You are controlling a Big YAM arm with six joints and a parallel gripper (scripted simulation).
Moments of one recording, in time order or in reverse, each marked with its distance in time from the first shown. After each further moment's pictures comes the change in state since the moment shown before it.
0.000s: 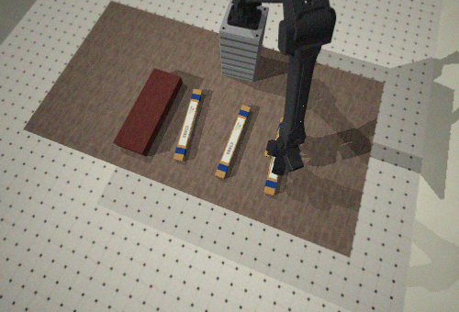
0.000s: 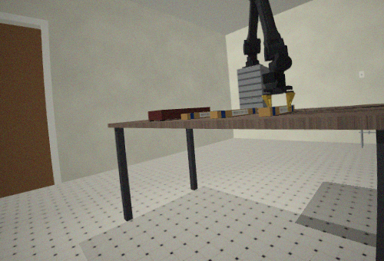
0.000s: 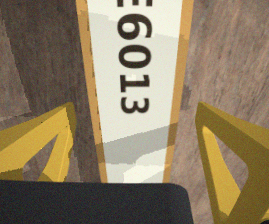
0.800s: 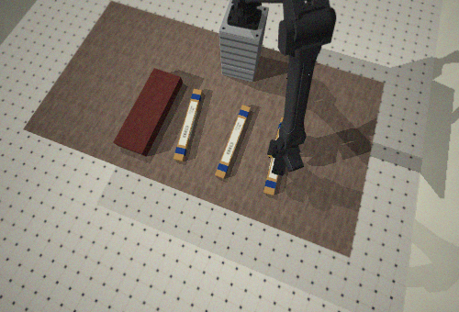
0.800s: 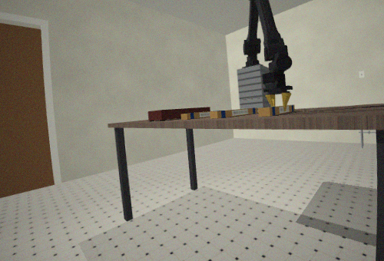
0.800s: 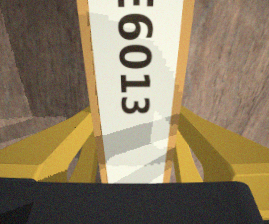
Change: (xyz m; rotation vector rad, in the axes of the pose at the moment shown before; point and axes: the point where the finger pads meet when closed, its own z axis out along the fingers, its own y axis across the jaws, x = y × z) arm 0.000 0.000 0.000 0.000 0.000 0.002
